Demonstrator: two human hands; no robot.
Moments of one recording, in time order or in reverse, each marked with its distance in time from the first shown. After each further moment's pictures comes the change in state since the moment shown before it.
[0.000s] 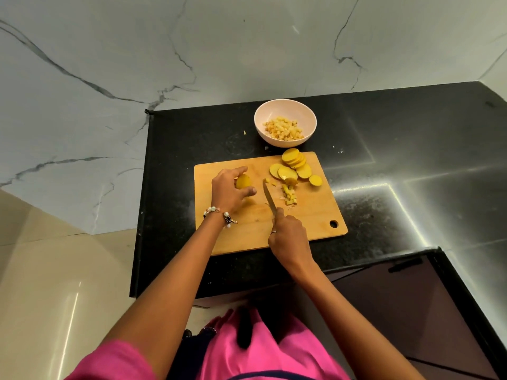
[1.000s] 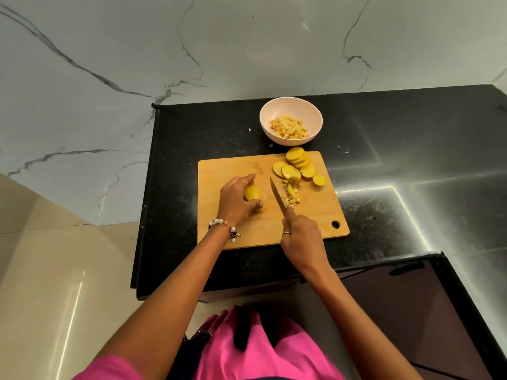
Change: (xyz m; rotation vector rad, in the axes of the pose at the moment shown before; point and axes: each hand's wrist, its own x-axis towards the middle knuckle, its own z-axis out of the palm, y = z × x) left_hand -0.031 0.004 0.006 0.032 -0.041 0.063; right_hand -0.009 0.017 -0.017 0.046 0.049 -0.074
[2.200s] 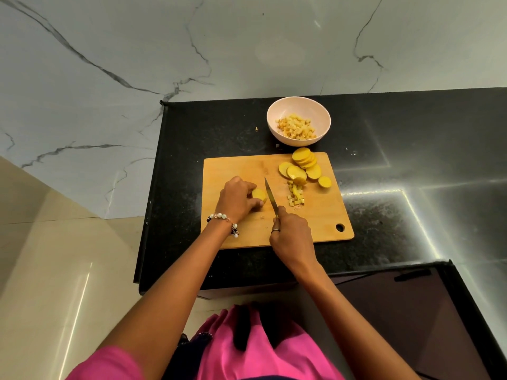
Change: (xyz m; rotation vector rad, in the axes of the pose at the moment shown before) left_hand 0.008 -0.003 -0.008 0.256 -0.098 -0.046; right_hand 0.011 -0.021 0.009 0.014 -0.076 0.035
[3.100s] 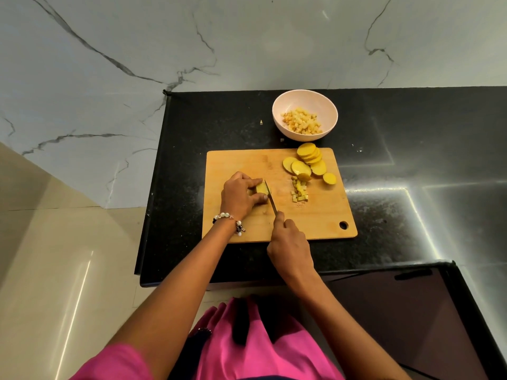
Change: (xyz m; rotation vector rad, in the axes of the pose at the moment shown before) left_hand -0.005 -0.003 0.014 -0.252 0.123 -0.061; right_hand -0.023 -0.007 0.008 -0.286 -0.151 -0.039
